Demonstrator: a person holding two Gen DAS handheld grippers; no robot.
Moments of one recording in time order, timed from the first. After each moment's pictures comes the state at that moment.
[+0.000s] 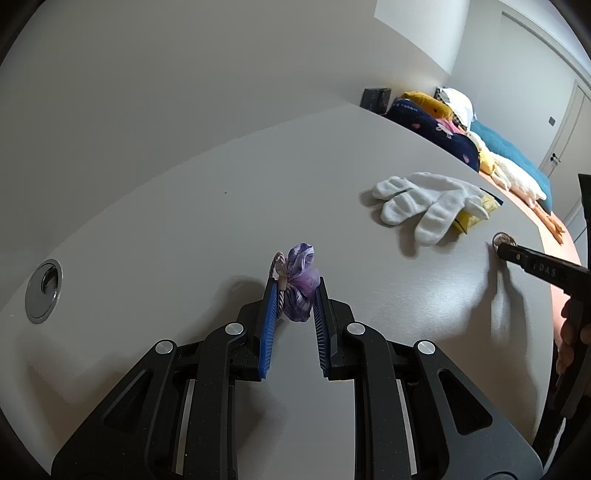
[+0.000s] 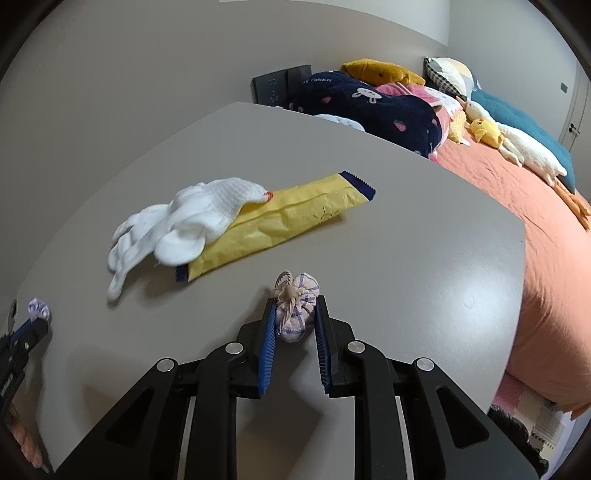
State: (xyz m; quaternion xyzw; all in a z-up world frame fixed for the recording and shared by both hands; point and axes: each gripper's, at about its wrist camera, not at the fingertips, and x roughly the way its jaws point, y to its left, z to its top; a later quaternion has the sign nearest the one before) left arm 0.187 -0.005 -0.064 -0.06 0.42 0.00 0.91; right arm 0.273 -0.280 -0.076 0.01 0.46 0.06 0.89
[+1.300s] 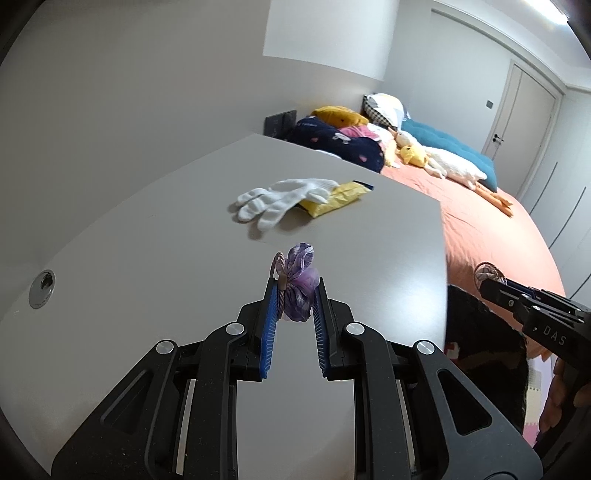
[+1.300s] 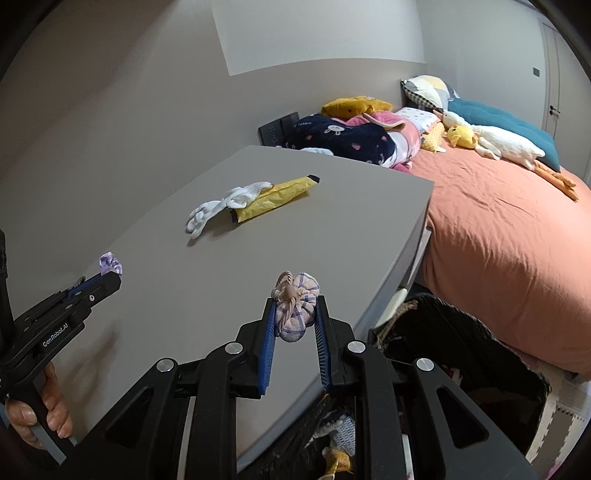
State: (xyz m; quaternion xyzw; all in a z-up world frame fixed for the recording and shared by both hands) left arm 0.087 -0.107 0.002 -0.03 0.37 -0.11 0.92; right arm 0.086 -0.339 -0.010 0.07 0.39 0.07 0.92
